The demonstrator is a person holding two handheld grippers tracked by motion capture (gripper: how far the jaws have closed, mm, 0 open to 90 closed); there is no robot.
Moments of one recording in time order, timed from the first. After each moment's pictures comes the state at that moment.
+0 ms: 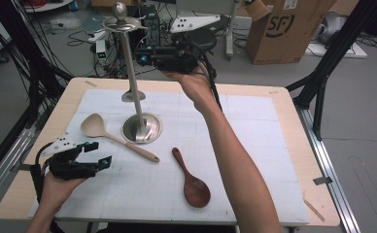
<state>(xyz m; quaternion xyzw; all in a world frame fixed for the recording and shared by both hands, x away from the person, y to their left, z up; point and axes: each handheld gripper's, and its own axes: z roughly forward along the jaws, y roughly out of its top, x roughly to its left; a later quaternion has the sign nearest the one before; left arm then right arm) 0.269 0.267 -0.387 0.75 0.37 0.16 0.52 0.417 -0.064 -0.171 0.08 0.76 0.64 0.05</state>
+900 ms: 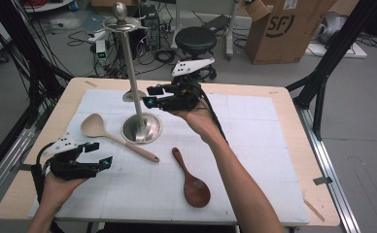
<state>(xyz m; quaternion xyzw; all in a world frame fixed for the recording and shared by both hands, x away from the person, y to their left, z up) 0.269 0.264 -0.388 0.75 0.37 0.16 0.52 0.397 -0.072 -0.254 0.13 0.80 0.59 0.02</state>
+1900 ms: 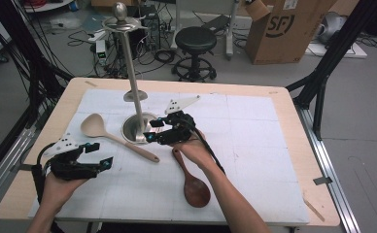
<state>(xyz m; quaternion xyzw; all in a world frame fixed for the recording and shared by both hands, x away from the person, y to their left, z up) 0.268 0.263 -0.388 0.76 0.37 0.16 0.51 0.377 -0.061 -0.348 0.16 0.83 0.53 0.00</state>
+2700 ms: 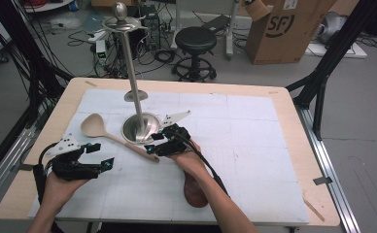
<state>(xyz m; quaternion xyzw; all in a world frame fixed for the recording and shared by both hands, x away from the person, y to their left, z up) 0.269 0.260 -0.389 0.76 0.37 0.16 0.51 0.374 -0.048 -0.402 0.19 0.86 0.48 0.01</state>
